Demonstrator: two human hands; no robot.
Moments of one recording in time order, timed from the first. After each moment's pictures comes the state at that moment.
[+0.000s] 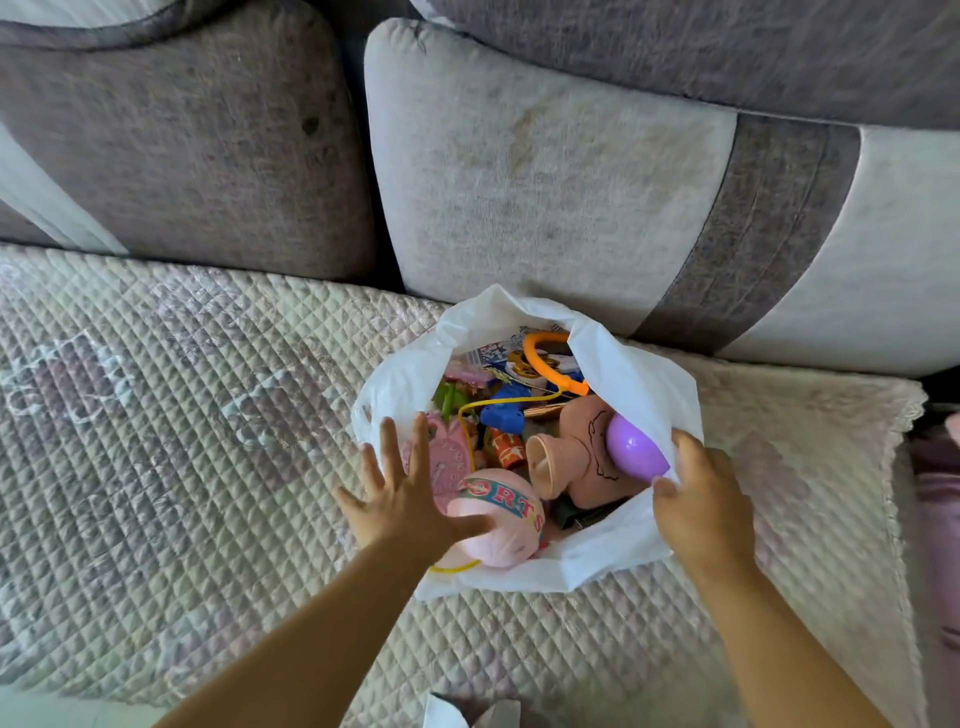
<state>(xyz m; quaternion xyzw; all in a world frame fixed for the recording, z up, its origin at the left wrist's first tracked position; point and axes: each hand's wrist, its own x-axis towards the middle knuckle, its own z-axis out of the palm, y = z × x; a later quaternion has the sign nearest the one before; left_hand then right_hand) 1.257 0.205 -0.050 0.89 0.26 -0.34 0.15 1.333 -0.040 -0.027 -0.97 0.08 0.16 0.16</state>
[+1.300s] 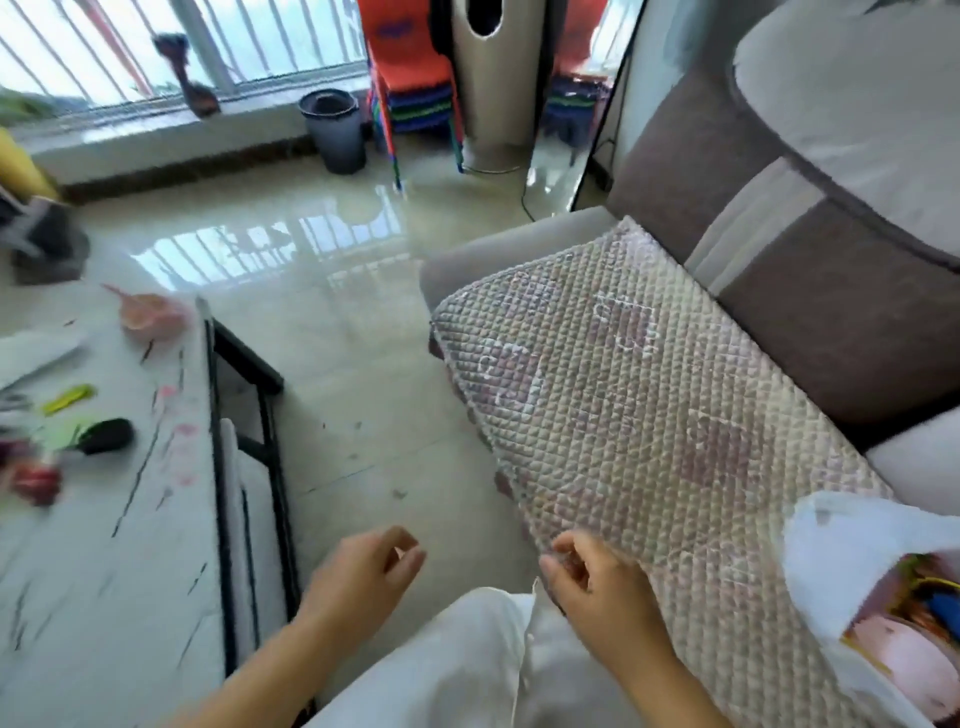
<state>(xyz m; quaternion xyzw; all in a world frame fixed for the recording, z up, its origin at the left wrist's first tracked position) 0.658 0.351 0.134 0.71 0.61 -0.02 0.36 0.884 0.266 0.132 -0.76 -0.54 0.28 0.23</state>
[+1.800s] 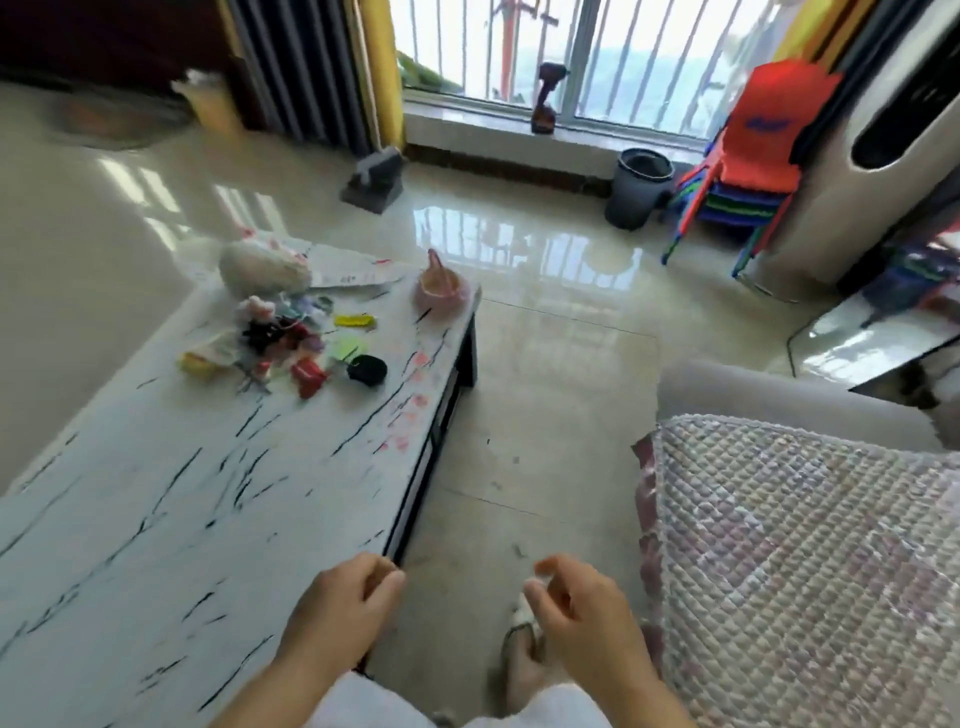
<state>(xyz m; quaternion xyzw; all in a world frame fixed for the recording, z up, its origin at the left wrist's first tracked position) 0.427 0.352 0.130 0.40 0.81 0.19 0.38 0.656 0.434 0.126 -0.55 -0.74 0.36 0.11</state>
